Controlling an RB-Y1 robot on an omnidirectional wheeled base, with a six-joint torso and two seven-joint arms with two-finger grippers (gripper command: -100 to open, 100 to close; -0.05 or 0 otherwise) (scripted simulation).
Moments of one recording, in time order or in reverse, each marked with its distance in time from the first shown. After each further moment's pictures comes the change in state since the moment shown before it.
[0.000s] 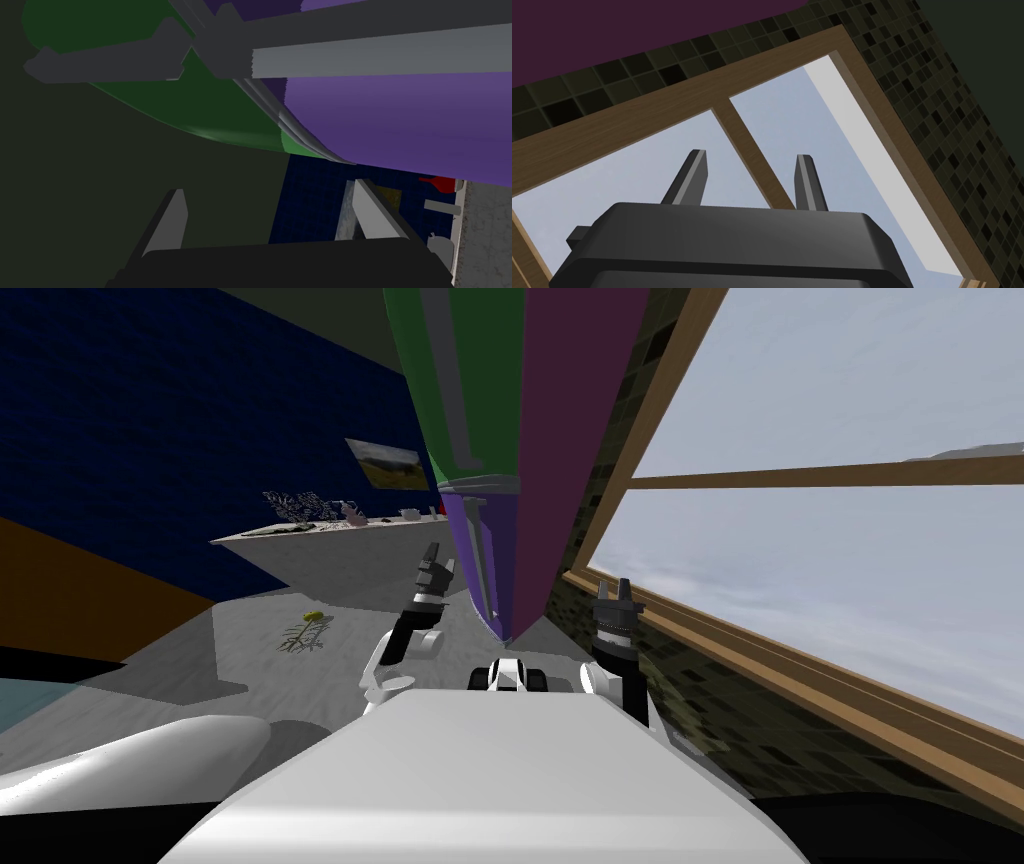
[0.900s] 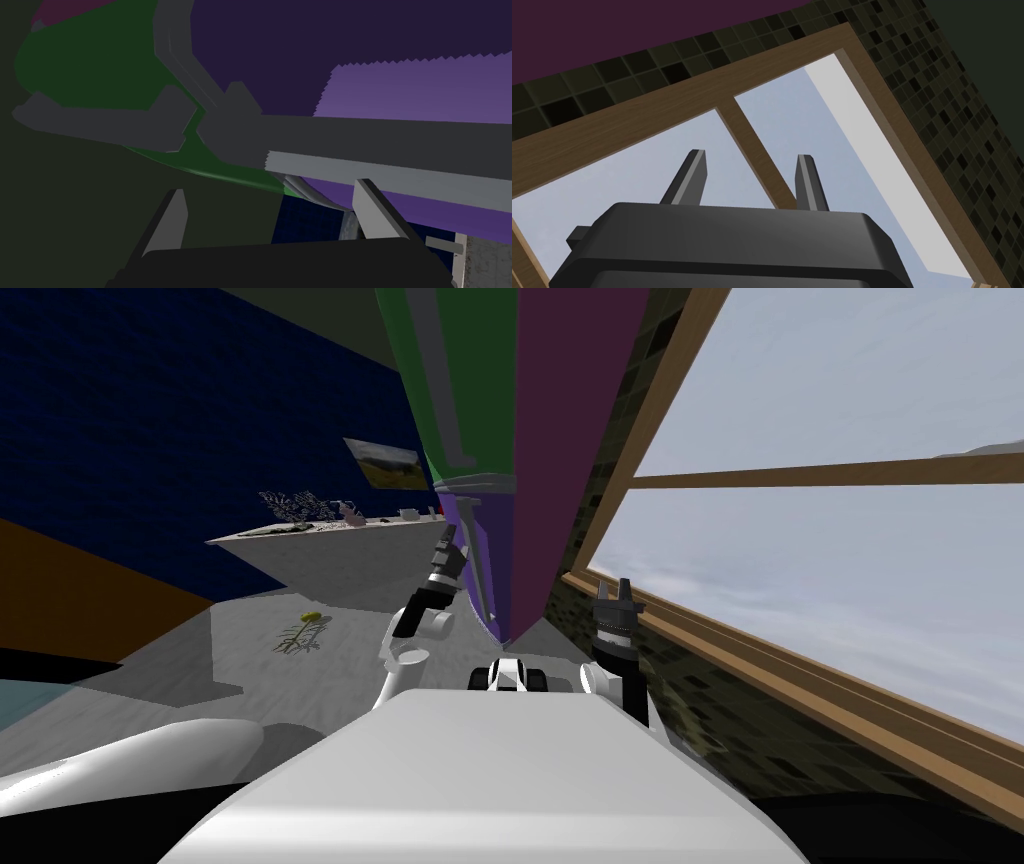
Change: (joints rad) left arm -0.221 -0.001 -0.056 -0.008 0.002 0.229 -0.024; right arm 0.000 0.000 0.000 0.000 0.000 0.000 0.000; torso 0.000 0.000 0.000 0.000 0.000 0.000
